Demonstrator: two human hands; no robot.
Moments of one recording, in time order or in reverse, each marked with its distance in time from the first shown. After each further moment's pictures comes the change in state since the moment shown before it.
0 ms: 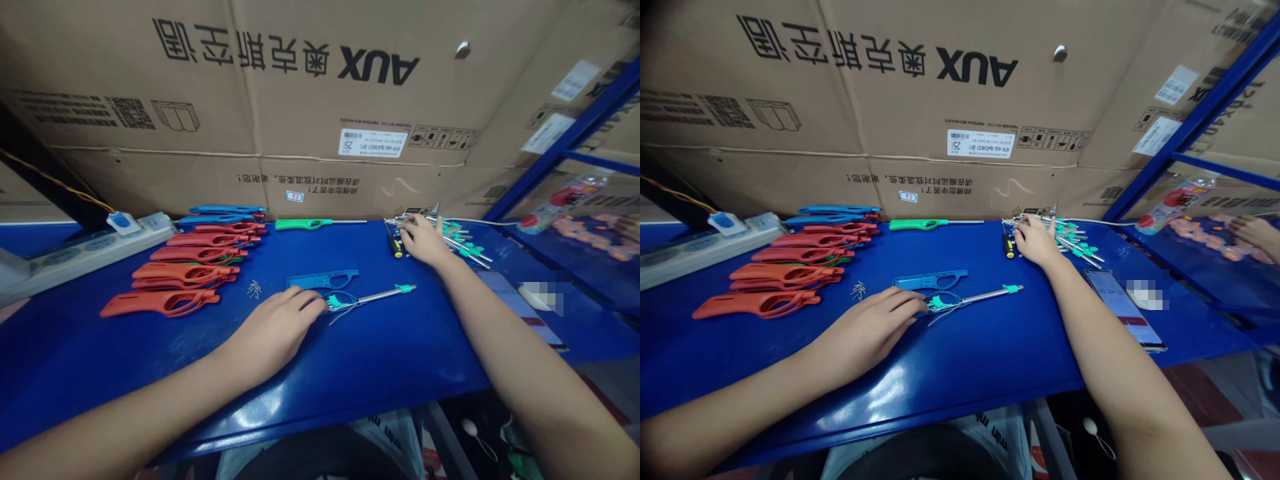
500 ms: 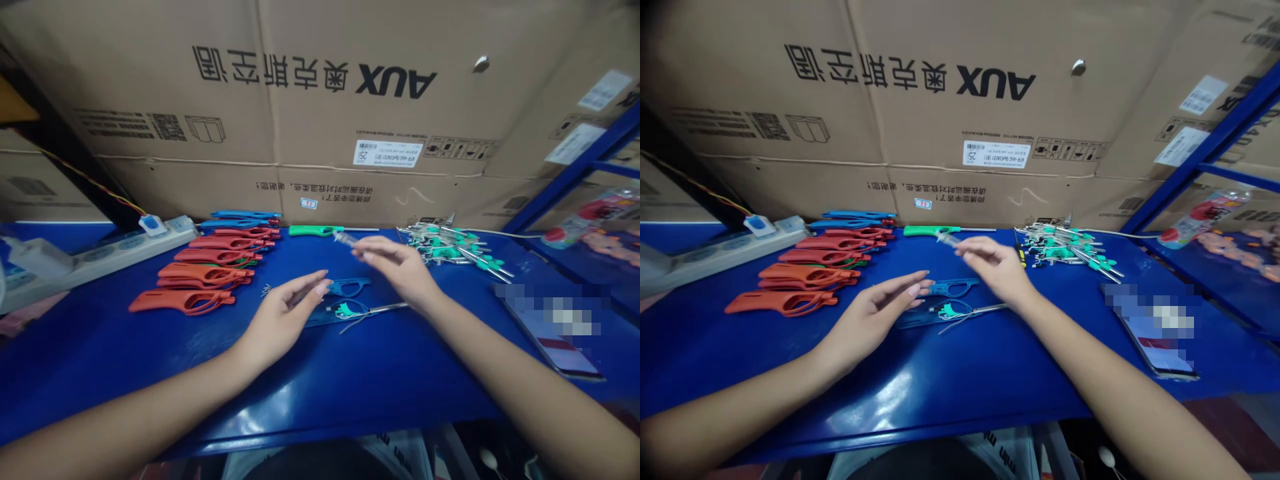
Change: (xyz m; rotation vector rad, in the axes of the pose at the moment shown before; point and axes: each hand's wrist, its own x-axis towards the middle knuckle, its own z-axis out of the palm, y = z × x) left_hand 0.012 0.005 0.001 -1.218 0.441 -0.518; right_hand -0.042 -0.133 -0.048 1.331 -0.046 -0.186
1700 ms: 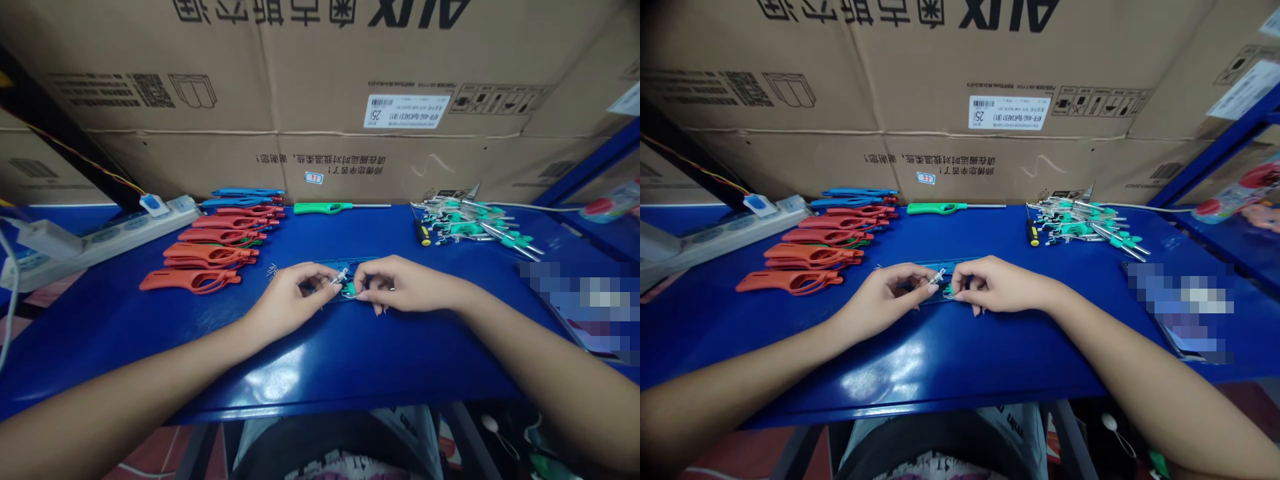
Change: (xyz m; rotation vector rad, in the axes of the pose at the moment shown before) left_hand 0.006 -0.015 -0.010 0.363 -0.132 0.082; right_hand -0.017 -0.025 0.005 -0.174 -0.806 0.338
